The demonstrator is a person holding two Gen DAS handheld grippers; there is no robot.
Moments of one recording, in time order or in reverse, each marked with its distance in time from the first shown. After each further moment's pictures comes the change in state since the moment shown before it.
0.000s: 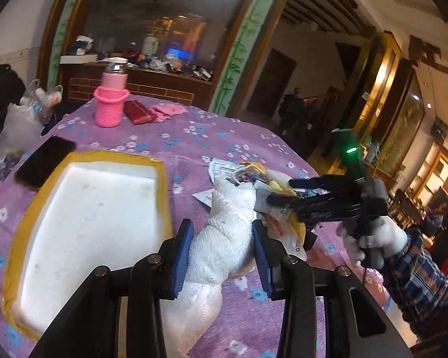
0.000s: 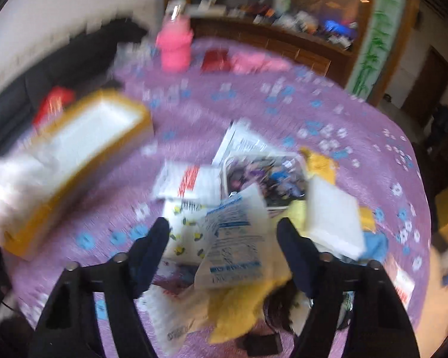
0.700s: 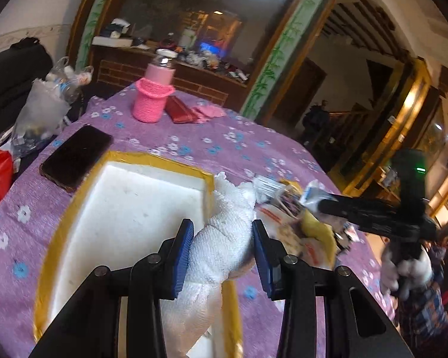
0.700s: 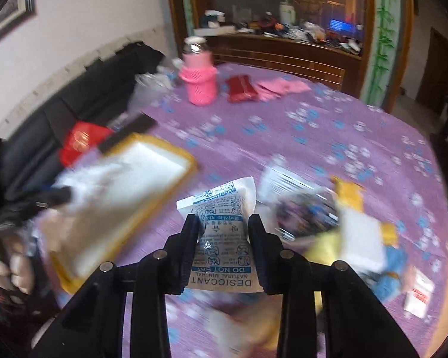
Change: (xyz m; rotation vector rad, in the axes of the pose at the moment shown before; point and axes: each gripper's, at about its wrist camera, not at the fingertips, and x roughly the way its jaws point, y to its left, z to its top) left arm 0.013 0.068 0.035 -0.151 0.019 0.076; right arm -0.047 0.025 0.044 0.121 -0.129 0.199
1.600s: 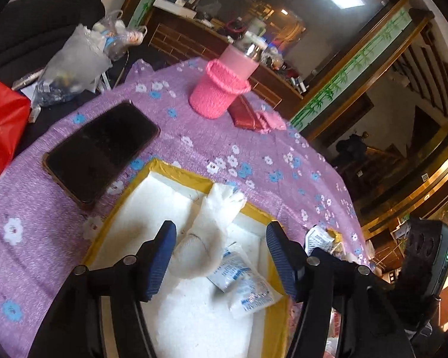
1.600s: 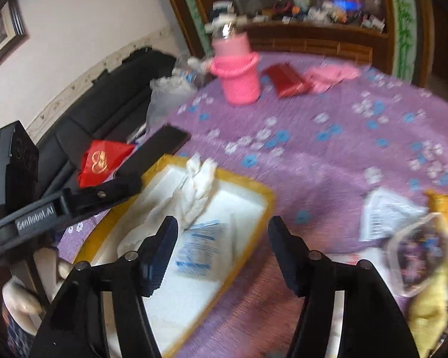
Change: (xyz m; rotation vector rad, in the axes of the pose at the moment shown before) left arm 0.058 0.081 0.049 -0.283 0.034 0.088; right arm 0.087 0.050 0.030 0.093 -0.019 0.079
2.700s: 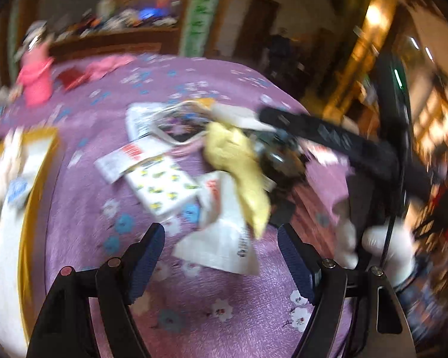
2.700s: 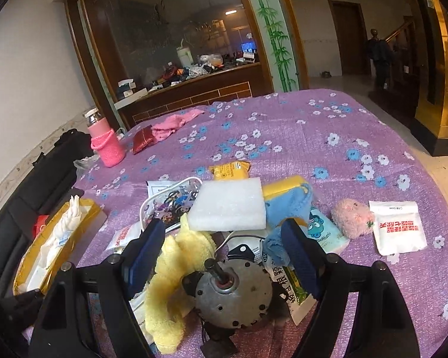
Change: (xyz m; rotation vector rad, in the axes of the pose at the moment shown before) left arm 0.033 -0.223 -0.204 0.646 0.211 -0.089; right arm -0.138 -0.190 -0.115 0.276 -0.309 -0.278
